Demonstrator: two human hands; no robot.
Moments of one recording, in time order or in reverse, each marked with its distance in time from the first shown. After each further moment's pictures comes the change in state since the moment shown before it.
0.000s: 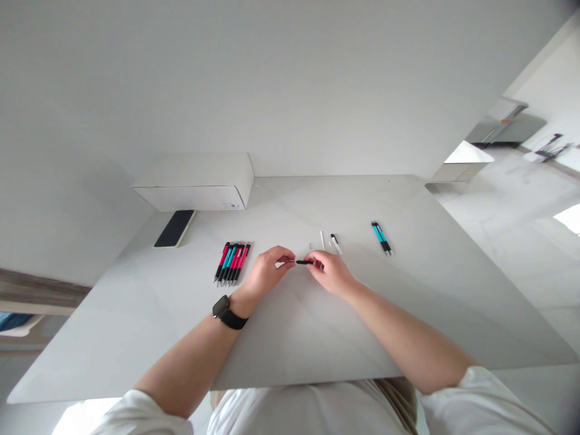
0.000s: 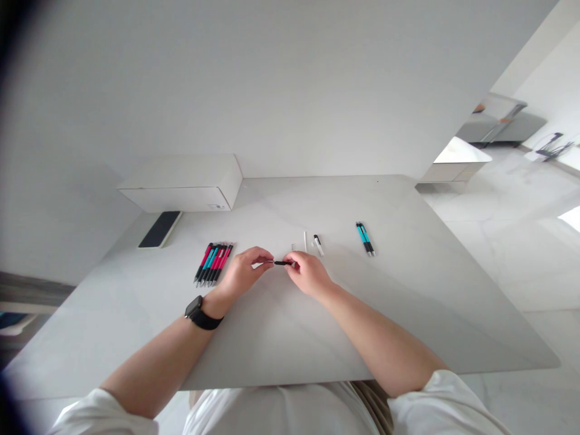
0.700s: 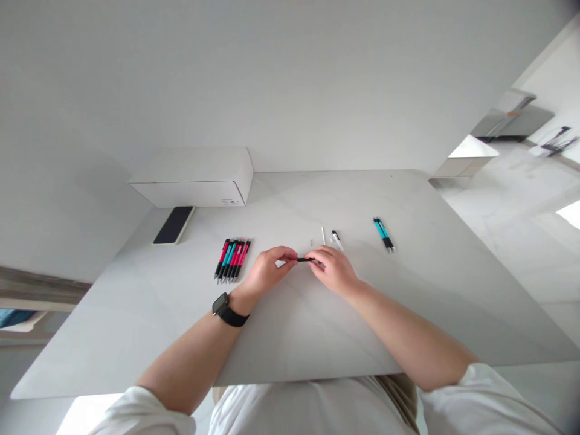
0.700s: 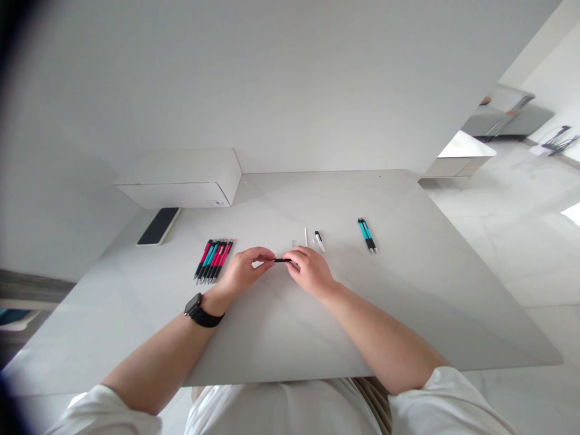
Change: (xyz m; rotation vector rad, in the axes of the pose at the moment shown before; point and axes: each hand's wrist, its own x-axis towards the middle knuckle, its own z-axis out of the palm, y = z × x) left_hand -0.003 -0.001 0.001 -0.023 -0.038 -0.007; right_hand -0.004 -0.002 -0.002 -0.139 0.044 -0.117
